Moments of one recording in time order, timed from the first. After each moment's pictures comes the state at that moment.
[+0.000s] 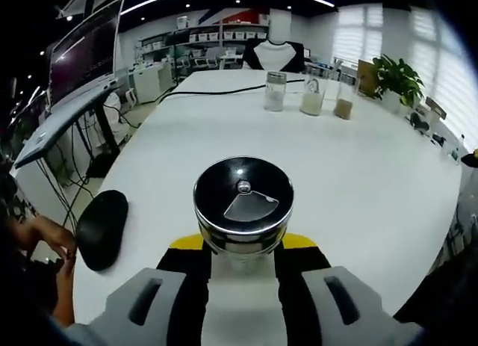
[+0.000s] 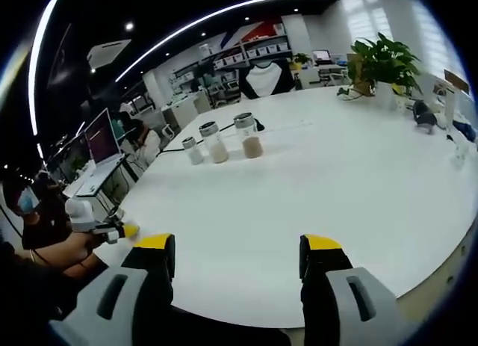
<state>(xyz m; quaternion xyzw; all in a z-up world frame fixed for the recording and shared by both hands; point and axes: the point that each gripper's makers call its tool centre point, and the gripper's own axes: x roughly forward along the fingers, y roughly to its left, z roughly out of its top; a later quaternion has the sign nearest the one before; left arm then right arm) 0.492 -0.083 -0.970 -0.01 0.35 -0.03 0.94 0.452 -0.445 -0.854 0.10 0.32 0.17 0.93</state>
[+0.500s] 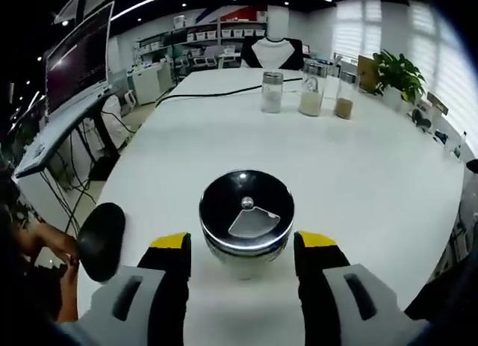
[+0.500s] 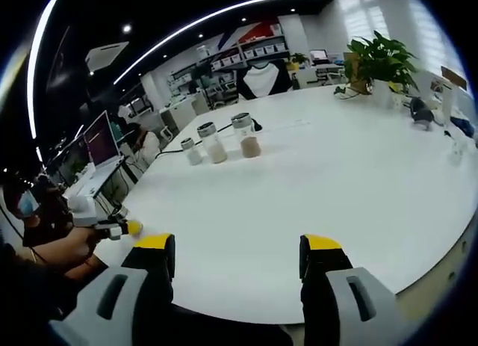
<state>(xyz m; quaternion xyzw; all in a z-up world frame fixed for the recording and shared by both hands) 0.508 -0.079 -0.955 -0.03 0.35 -0.01 0.94 0.446 -0.452 -0.855 0.11 0.31 0.16 0.93</state>
